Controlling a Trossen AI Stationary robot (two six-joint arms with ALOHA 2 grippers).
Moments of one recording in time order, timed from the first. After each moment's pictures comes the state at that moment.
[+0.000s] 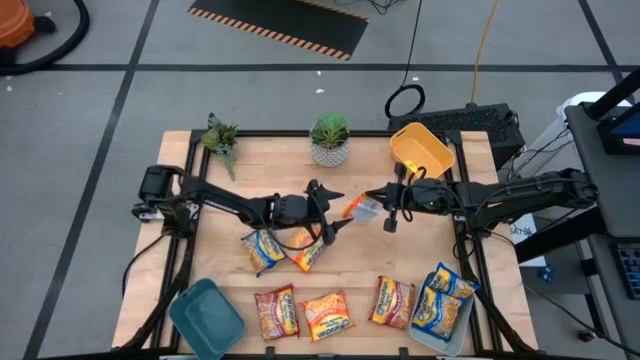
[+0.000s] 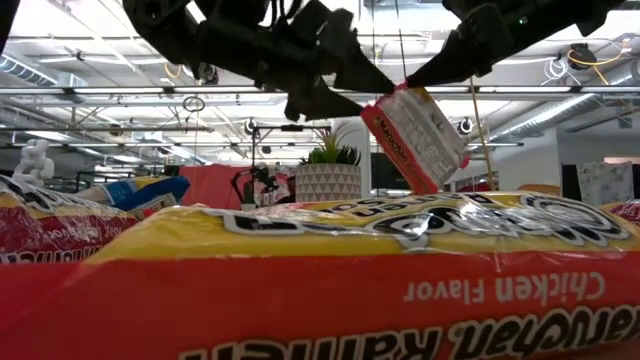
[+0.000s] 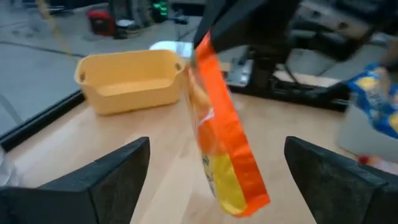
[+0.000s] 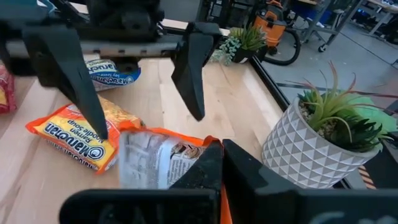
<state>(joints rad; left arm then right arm) -0.07 1.80 0.96 0.62 -0.33 -0.12 0.03 0.99 0.58 0.01 0.31 -0.12</state>
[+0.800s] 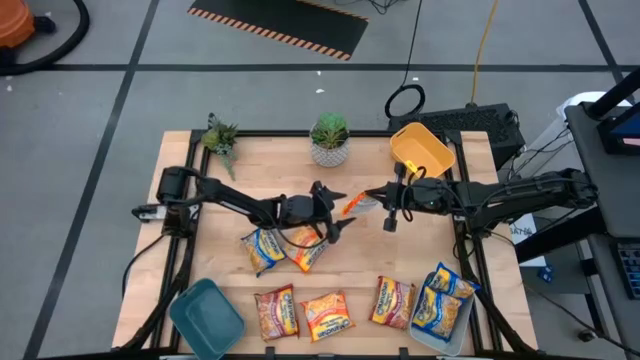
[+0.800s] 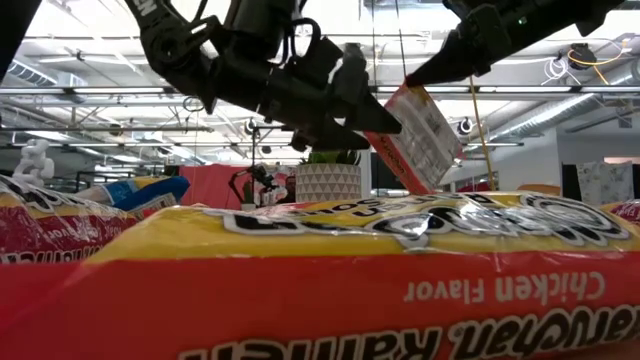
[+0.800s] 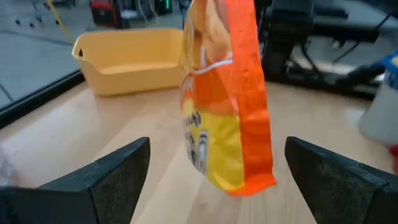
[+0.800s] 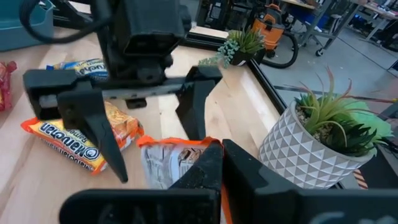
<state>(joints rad) -0.03 1.92 0.96 0.74 -0.29 -0.13 0.03 0.99 0.58 0.03 0.31 -0.14</state>
